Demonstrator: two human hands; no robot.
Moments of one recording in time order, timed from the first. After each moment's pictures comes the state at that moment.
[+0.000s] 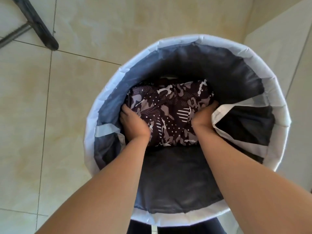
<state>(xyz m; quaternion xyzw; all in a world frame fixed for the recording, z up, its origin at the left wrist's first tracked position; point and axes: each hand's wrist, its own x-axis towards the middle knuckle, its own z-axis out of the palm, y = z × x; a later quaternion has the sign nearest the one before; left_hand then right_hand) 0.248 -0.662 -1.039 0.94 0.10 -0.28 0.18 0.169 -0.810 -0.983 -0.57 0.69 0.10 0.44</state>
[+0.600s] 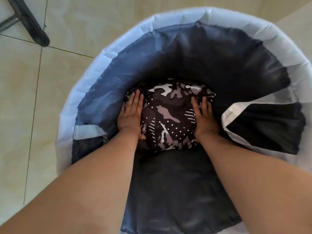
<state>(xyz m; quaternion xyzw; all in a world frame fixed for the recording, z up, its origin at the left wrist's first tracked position) 0.290 -0.654 -1.085 0.82 -0.35 -0.42 -0.18 0.124 -0.831 -1.089 -0.83 0.38 0.37 0.18</state>
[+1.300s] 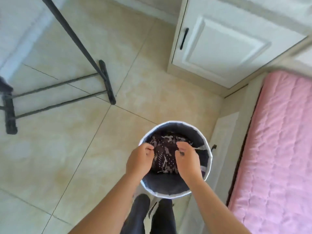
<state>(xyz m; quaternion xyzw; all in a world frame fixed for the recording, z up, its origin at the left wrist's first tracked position) 0.286 -0.625 -0.710 0.87 -0.04 -0.40 0.27 0.195 -0.760 -0.696 -0.78 0.44 0.13 0.43</state>
